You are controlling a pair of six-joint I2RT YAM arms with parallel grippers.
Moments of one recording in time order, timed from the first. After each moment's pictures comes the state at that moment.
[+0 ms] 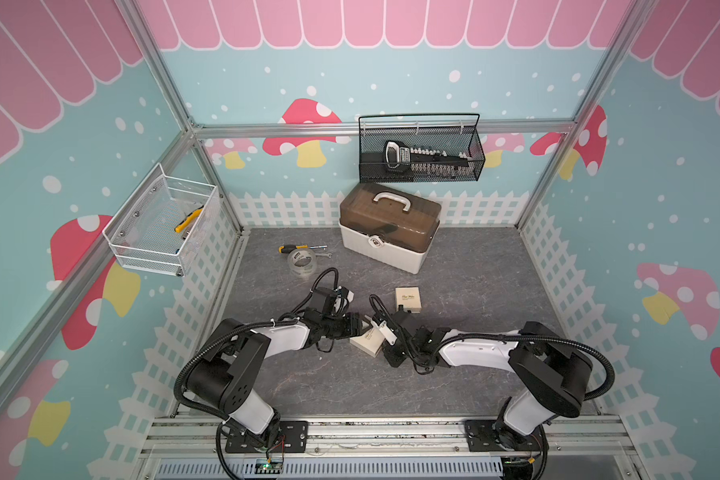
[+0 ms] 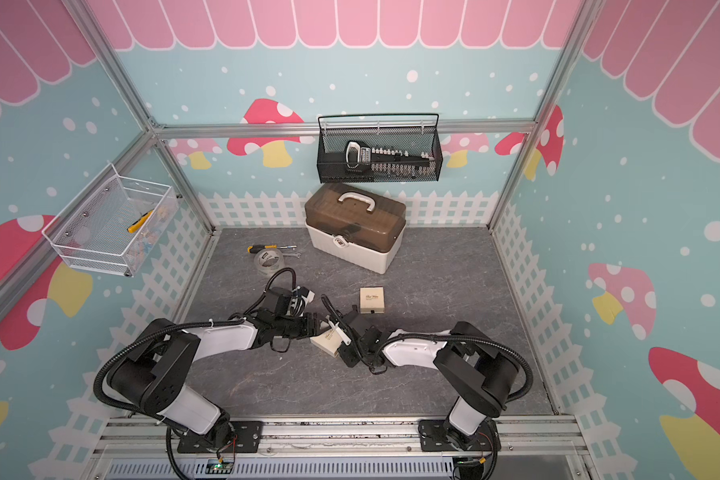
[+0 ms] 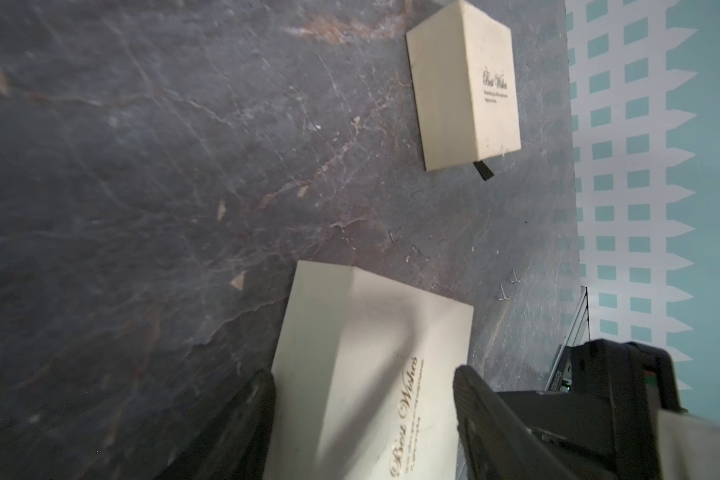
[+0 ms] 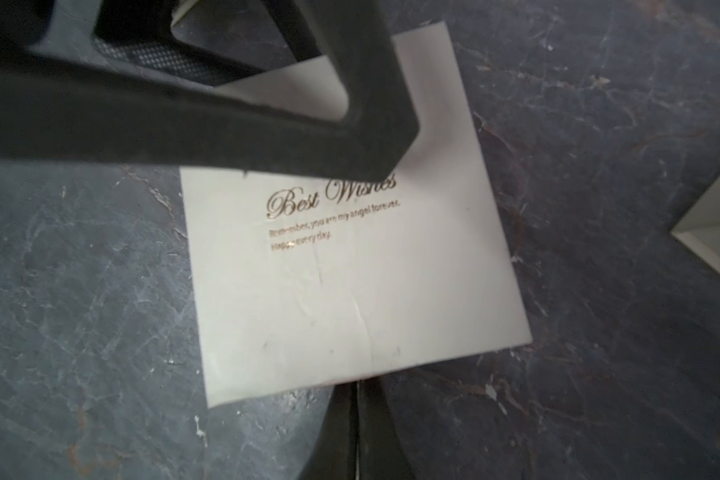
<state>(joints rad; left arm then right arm) -0.43 1.60 0.65 0.12 0.55 -0.58 0.92 1.65 0.77 -0.06 -0.02 0.13</state>
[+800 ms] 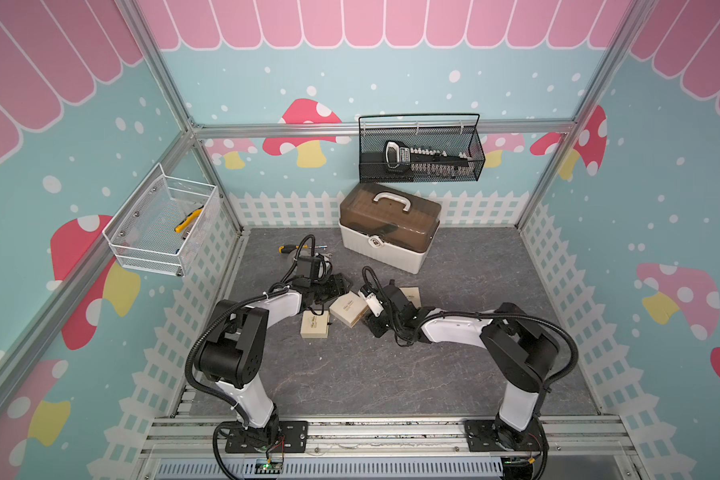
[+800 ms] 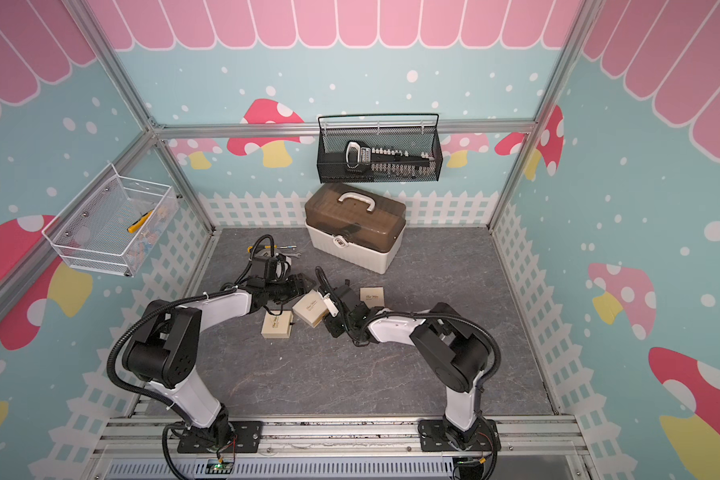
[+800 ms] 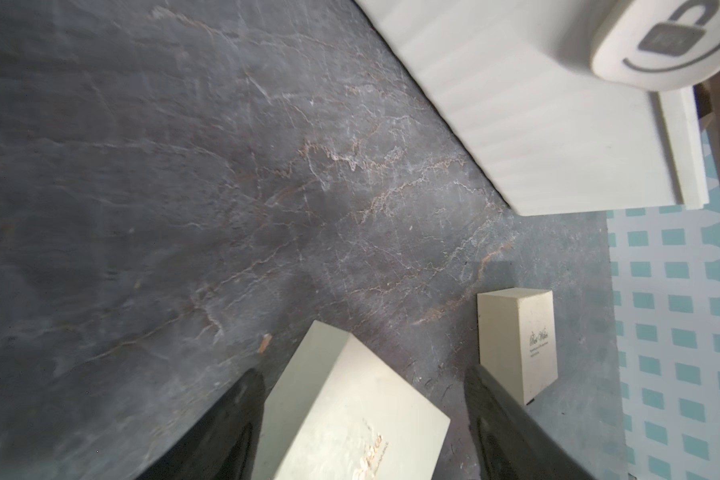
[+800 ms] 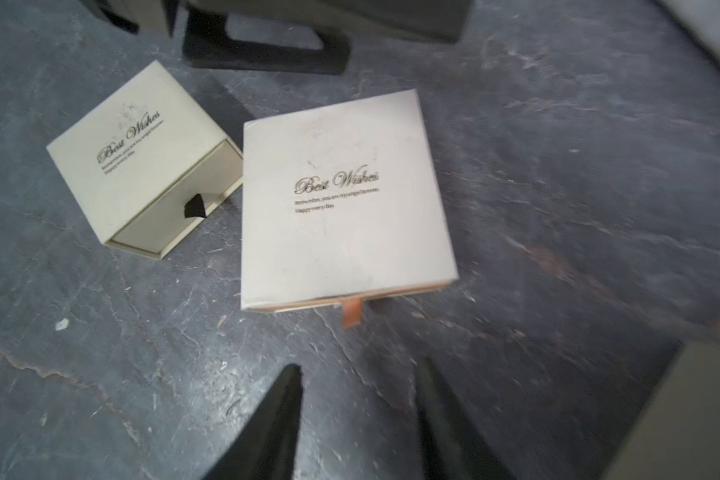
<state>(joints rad) -0.24 1.72 0.95 -0.01 0.37 -0.57 0.82 1.76 0.97 0.06 -0.03 0.10</state>
